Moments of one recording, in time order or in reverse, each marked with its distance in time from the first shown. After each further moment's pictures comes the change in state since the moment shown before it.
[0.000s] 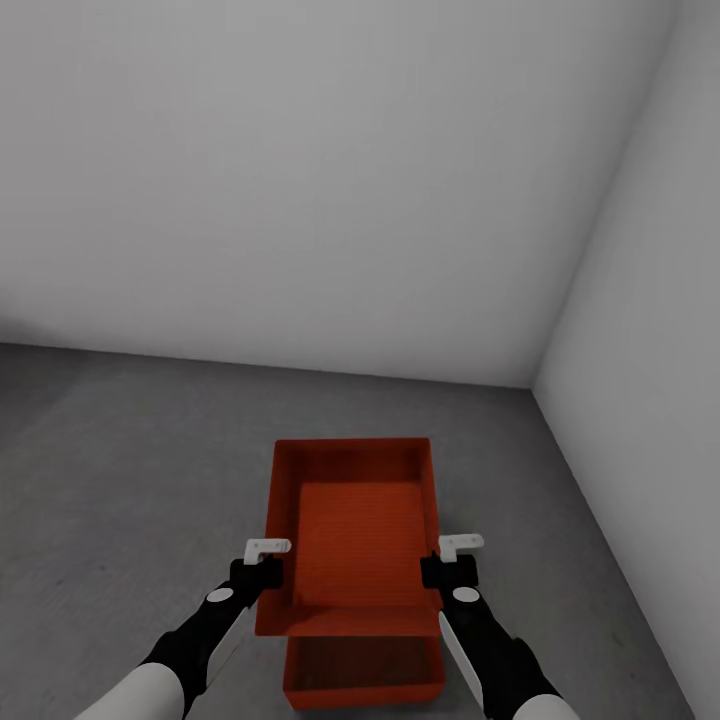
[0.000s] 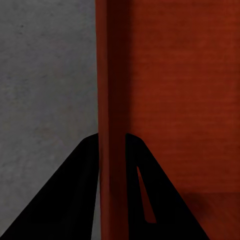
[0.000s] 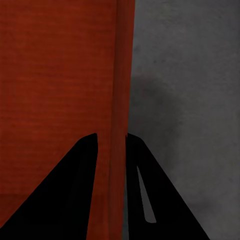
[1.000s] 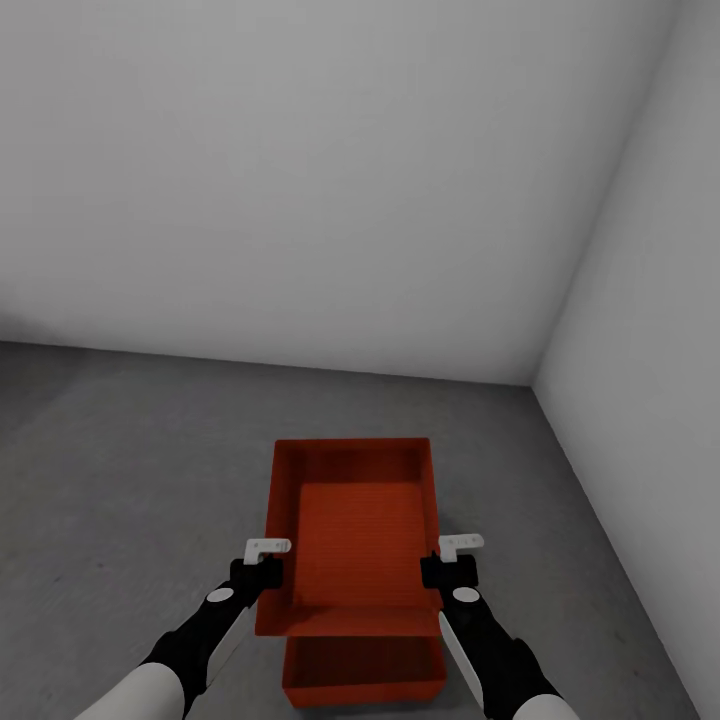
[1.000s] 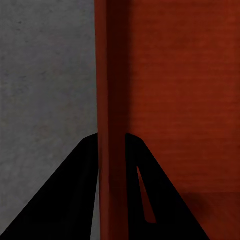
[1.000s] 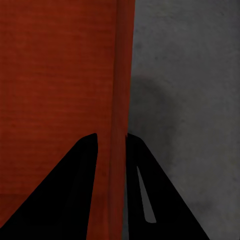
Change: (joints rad) left arm 0.000 0.000 -0.002 -0.001 0.000 0.000 0.002; right arm 0.000 0.000 0.000 0.001 -0.002 -0.003 0.000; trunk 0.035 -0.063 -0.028
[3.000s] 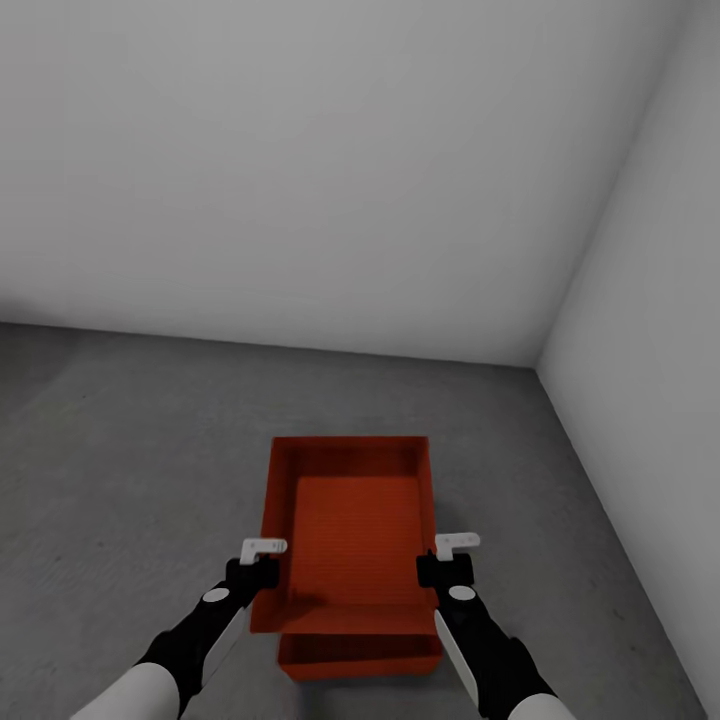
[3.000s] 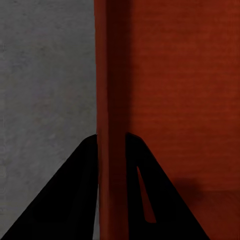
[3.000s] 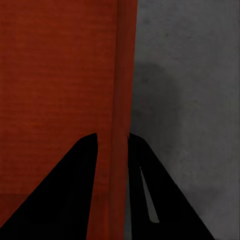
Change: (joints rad) left arm 0.000 0.015 -0.007 0.001 0.000 0.000 -0.001; right arm 0.000 0.016 -0.004 -0.009 -0.003 0.008 0.000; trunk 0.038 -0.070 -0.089
